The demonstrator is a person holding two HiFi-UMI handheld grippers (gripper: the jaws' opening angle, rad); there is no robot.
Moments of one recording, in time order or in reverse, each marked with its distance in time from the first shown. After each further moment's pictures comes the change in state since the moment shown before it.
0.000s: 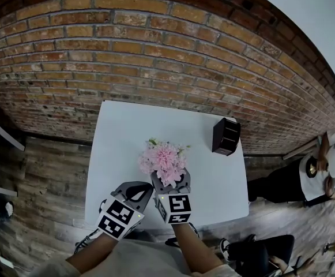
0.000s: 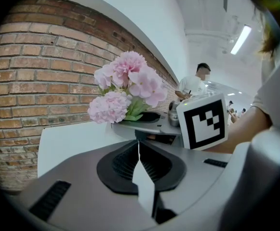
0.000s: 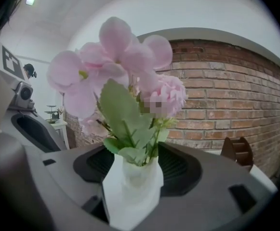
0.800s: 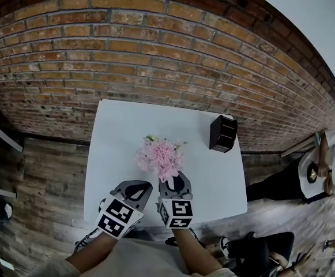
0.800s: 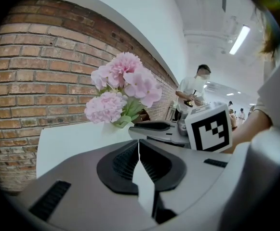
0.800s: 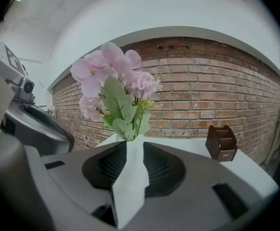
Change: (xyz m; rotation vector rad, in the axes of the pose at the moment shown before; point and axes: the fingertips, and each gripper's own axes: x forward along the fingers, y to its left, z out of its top) left arm -0.001 -0.007 -0.002 0.007 -0.008 -0.008; right arm -0.030 -0.018 -0.027 0.062 0.033 -0.113
